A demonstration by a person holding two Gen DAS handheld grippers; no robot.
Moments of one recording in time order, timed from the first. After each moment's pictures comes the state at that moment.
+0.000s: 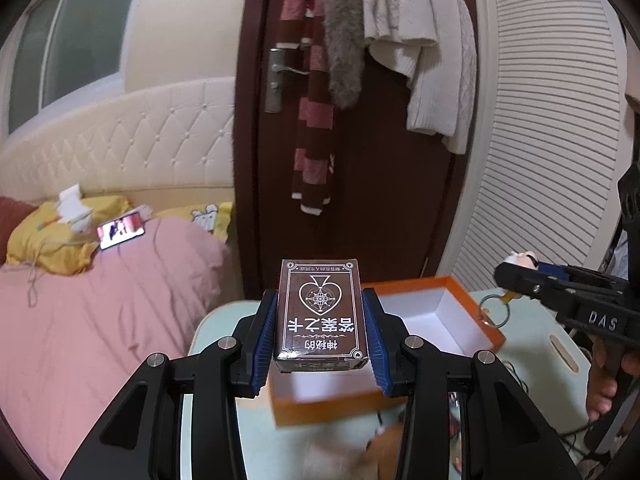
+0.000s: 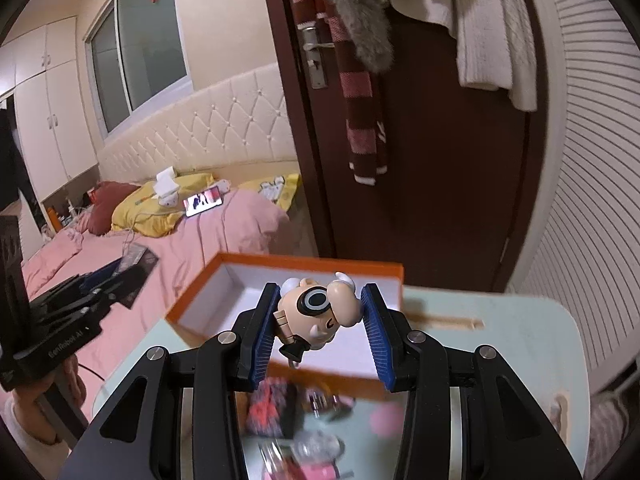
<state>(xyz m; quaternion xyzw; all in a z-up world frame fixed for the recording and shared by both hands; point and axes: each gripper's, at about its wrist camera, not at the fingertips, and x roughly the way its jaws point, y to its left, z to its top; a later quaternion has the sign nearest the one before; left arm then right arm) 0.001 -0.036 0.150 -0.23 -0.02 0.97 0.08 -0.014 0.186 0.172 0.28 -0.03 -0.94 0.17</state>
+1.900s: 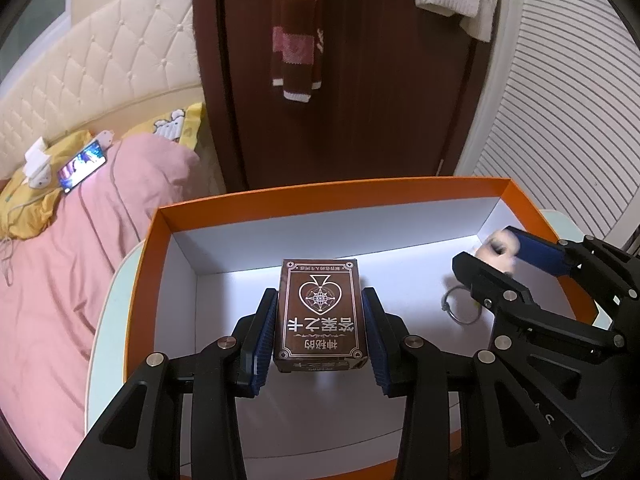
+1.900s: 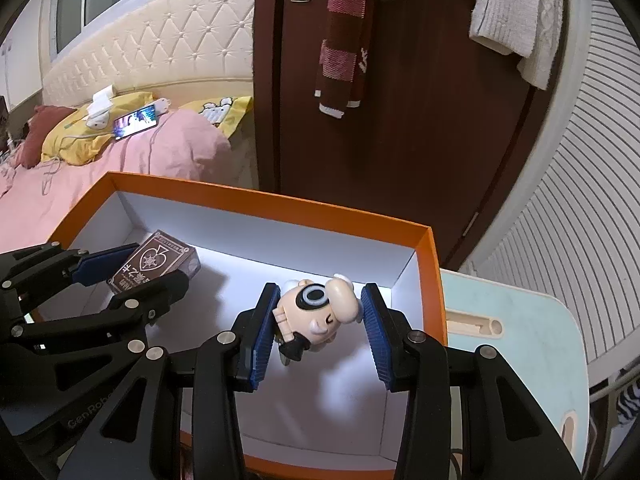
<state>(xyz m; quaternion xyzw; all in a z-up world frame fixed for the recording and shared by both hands) -0.095 0.021 0.066 -0.41 0.02 0.91 0.08 -0.097 0.142 0.081 0.38 0.08 -0.92 0.06</state>
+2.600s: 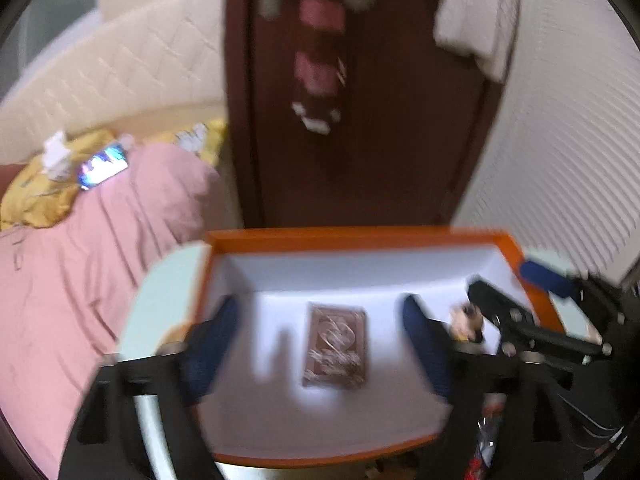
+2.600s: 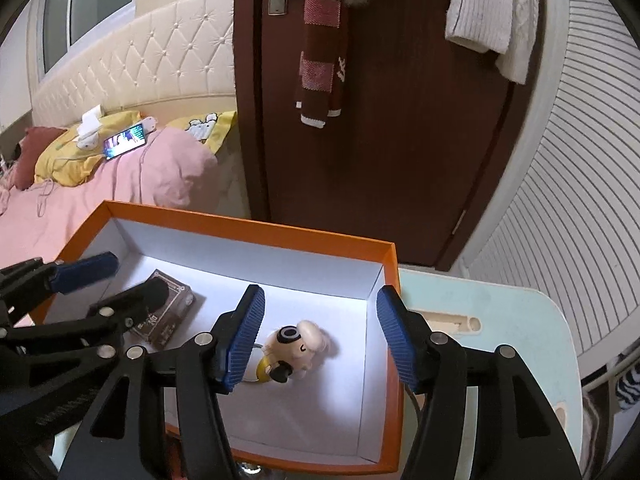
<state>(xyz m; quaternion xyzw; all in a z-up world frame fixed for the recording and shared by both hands) -0.076 0.005 0.099 -0.35 -0.03 0.94 0.05 -0.092 0.161 0.098 0.37 0.05 -0.93 0.04</state>
